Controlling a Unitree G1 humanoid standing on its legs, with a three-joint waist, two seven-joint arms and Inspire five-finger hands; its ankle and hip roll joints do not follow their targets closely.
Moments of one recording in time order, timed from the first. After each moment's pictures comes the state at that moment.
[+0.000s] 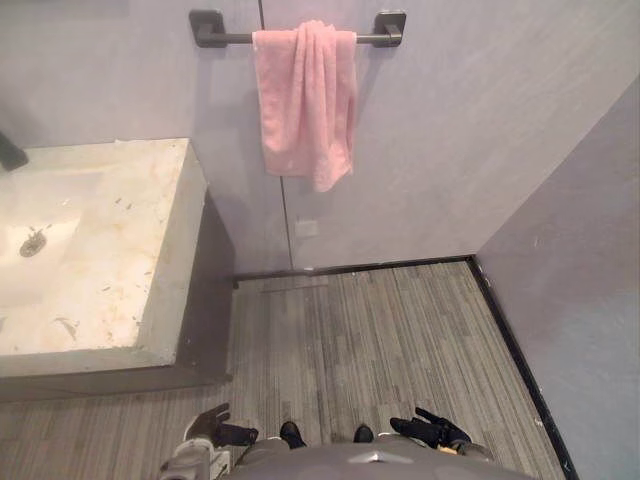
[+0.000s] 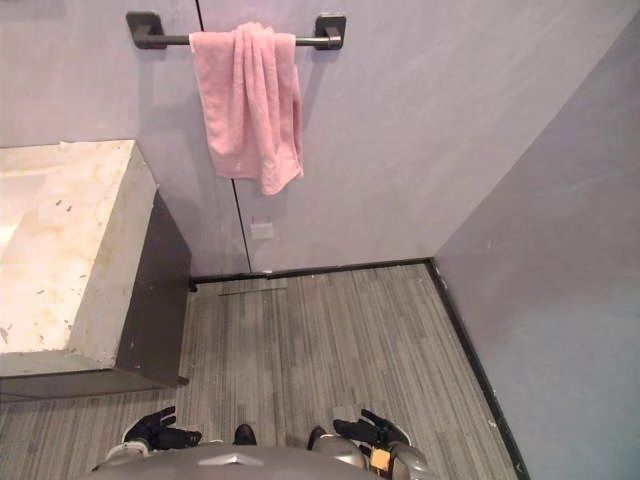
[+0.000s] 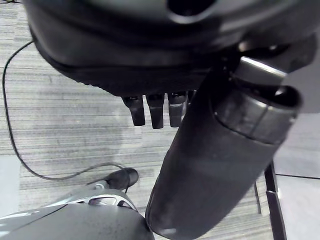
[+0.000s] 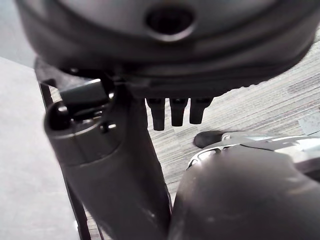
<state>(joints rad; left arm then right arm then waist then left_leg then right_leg) 0.04 0.23 -0.18 1.22 -0.35 -0.11 0.07 0.02 -0.19 0.16 1.24 0.45 -0.05 0.08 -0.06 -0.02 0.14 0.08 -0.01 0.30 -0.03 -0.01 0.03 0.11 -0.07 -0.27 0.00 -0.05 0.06</state>
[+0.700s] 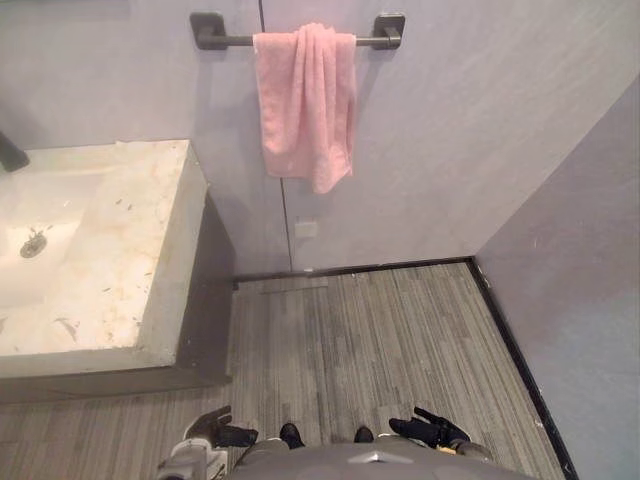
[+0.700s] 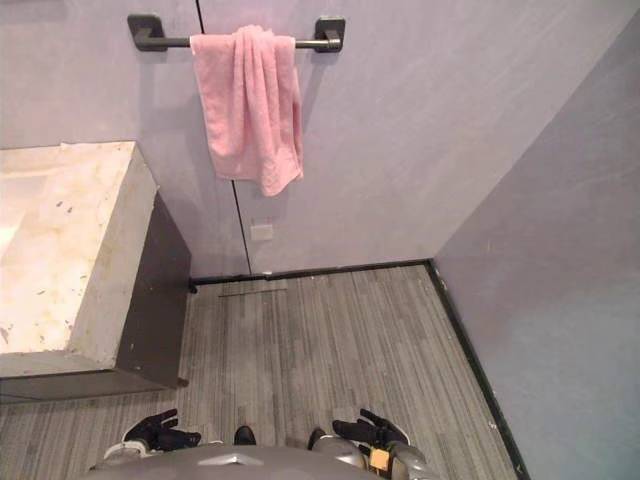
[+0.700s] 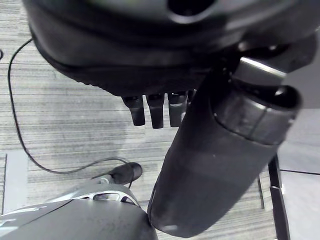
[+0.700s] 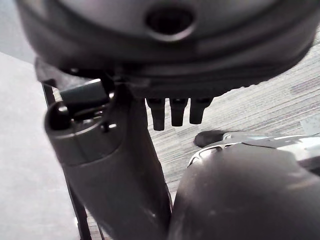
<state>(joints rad) 0.03 0.24 -0.18 1.22 -0.35 -0.06 0.03 0.02 -0.19 0.17 1.24 0.45 -0.06 0.08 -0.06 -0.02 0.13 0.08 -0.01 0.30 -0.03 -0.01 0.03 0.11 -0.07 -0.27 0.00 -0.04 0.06</state>
